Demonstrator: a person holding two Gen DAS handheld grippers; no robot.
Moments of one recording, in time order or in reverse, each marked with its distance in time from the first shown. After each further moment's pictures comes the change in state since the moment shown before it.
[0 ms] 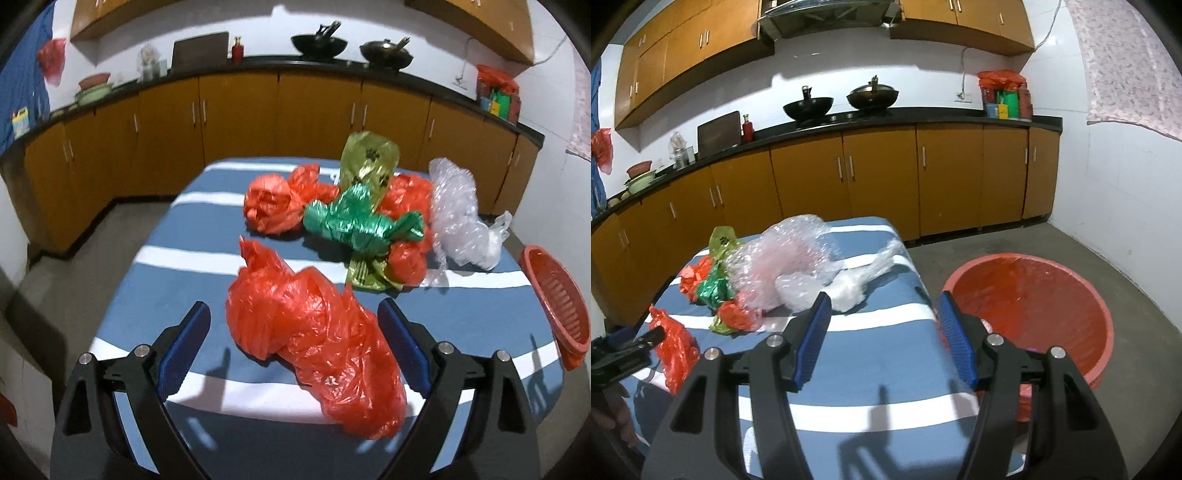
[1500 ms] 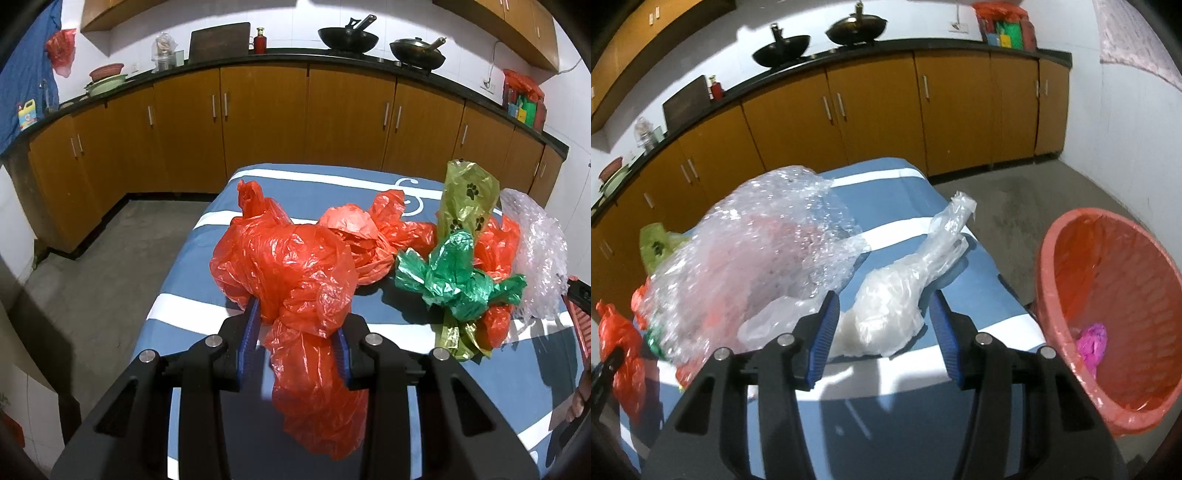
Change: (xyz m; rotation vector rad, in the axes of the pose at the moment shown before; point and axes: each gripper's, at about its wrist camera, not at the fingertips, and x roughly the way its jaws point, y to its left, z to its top) left arm 0.056 0.070 0.044 -0.023 0.013 0.055; right arm 0.176 0.043 0.020 0.127 0.259 -0.023
